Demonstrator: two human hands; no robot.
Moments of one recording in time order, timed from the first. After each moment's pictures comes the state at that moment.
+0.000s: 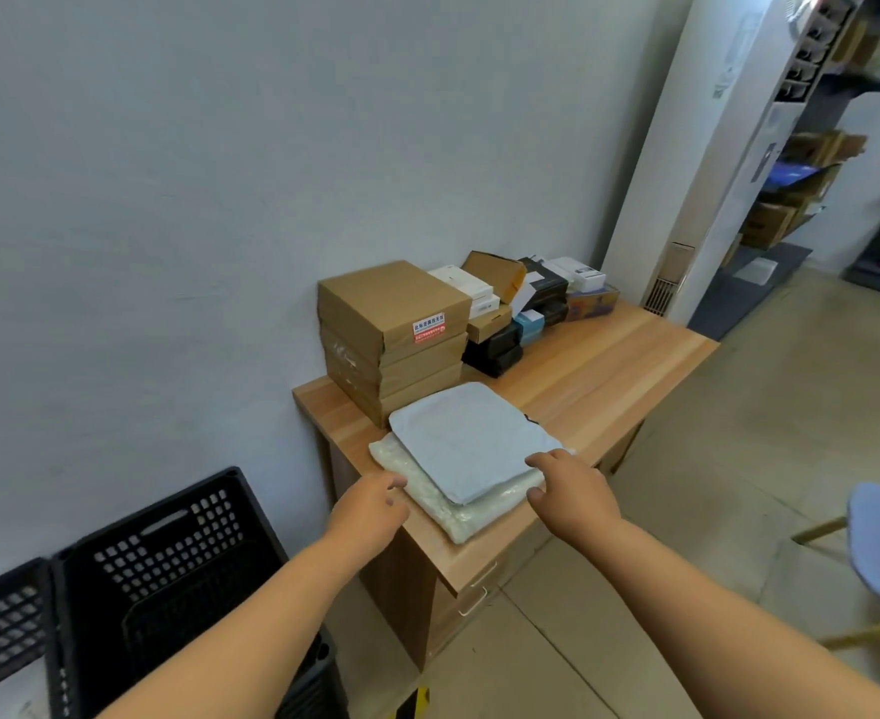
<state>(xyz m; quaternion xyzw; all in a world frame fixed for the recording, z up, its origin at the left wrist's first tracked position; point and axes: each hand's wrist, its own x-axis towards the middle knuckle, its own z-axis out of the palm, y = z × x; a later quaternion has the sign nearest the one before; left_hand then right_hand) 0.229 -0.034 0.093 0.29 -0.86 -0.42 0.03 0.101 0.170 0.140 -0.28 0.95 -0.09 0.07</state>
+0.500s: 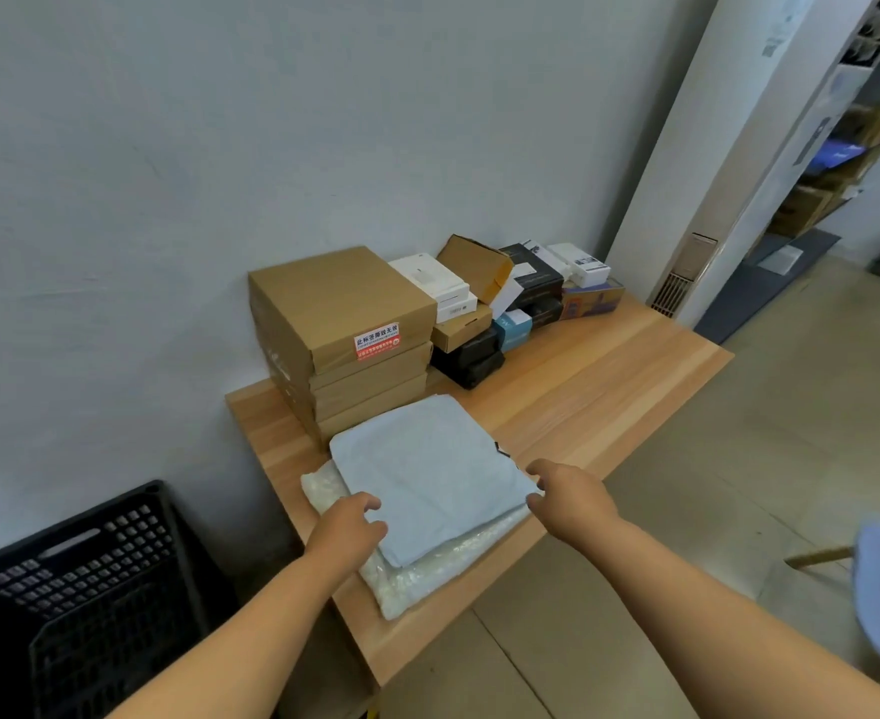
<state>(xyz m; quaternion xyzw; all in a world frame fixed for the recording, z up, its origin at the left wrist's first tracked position) 0.065 -0.045 0.029 0.36 -0.81 -0.46 -0.03 -0.087 0.163 0.112 -0.26 0.95 -0.07 0.16</state>
